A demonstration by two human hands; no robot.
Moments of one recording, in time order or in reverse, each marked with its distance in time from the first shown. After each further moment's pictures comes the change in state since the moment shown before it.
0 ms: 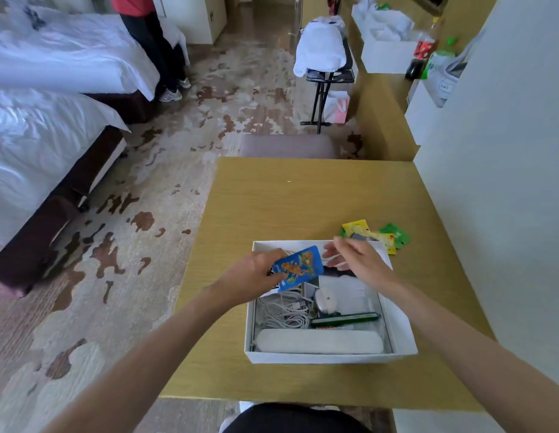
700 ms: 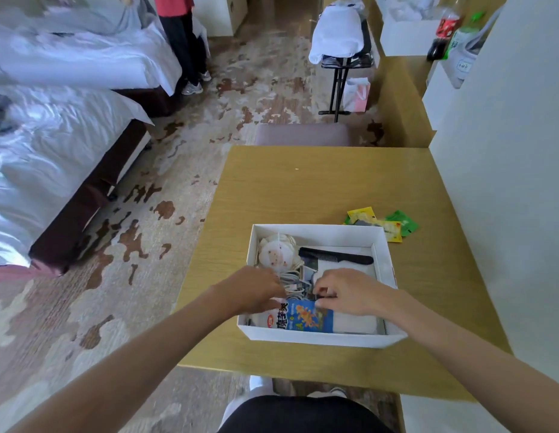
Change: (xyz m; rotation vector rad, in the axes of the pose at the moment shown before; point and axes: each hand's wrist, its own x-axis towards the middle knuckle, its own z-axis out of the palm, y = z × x) left_hand -0.026 0.007 0.040 0.667 -0.271 0.349; right_hand -0.046 0.018 0.018 -0.819 -0.464 -0.235
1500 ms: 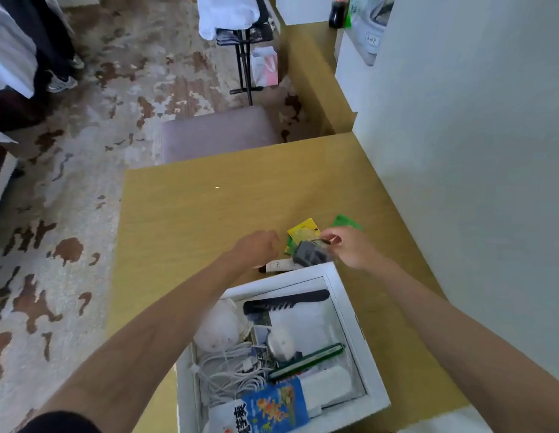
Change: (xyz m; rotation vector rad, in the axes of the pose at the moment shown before) left_hand 0.260 -0.079 -0.030 -0.485 -0.146 -0.285; right_hand 0.040 0.167 -0.073 0.415 0.406 0.551
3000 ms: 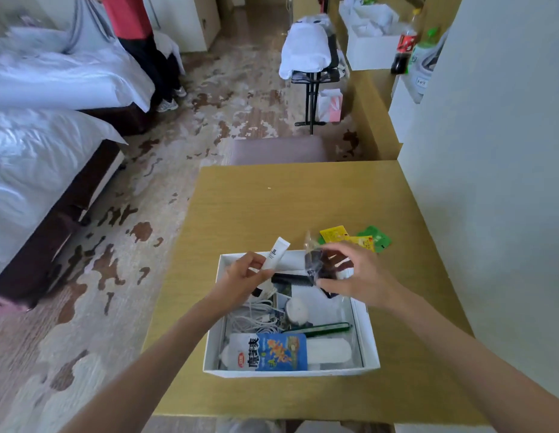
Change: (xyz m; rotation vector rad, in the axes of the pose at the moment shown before) left_hand -0.202 -0.005 0.048 -0.767 0.474 -0.098; right_hand -0.129 -0.065 -0.002 0.245 -0.050 -0.435
